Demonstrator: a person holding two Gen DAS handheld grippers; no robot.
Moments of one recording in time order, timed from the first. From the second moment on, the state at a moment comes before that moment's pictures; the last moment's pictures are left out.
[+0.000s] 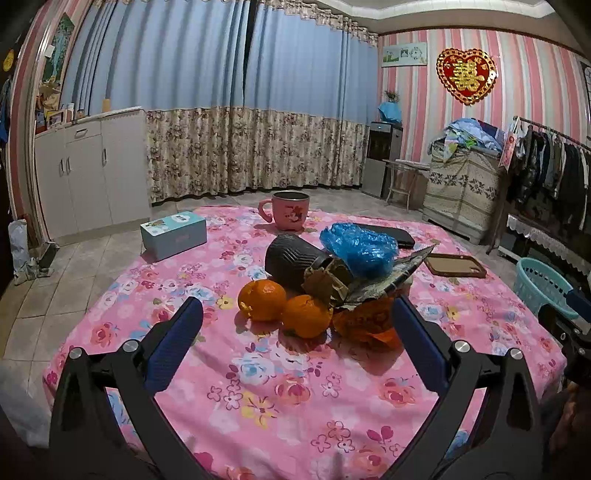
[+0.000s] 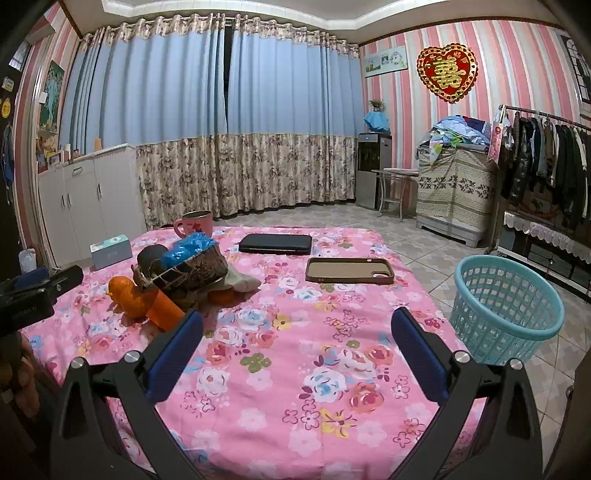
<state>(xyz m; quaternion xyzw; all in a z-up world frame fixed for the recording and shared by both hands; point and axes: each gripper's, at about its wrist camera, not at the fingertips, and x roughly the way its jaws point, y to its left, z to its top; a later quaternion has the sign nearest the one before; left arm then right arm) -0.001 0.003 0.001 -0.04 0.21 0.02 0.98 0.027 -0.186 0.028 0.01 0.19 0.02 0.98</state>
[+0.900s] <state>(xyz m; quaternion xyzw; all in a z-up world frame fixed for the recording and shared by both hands) -0.001 0.008 0.001 -0.05 0.21 0.01 0.98 0.030 -0.188 0.026 0.02 0.19 0.02 0.98</state>
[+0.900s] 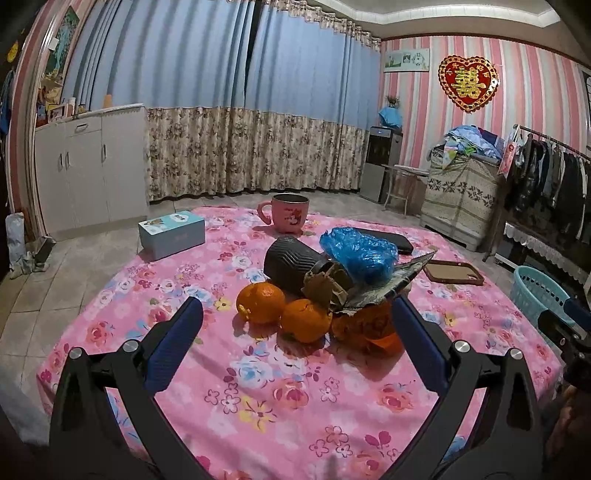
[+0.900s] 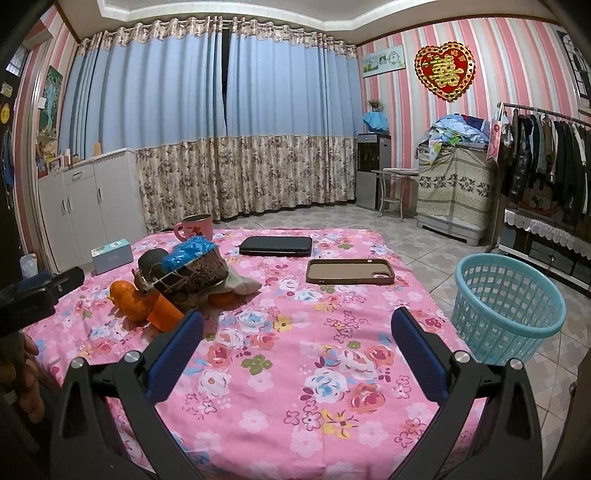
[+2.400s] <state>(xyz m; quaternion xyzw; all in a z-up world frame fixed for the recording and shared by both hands) 0.003 -0.012 -0.002 -0.03 0.20 0.02 0.98 0.029 -0.180 0.027 0.02 0.18 0.03 0.98</state>
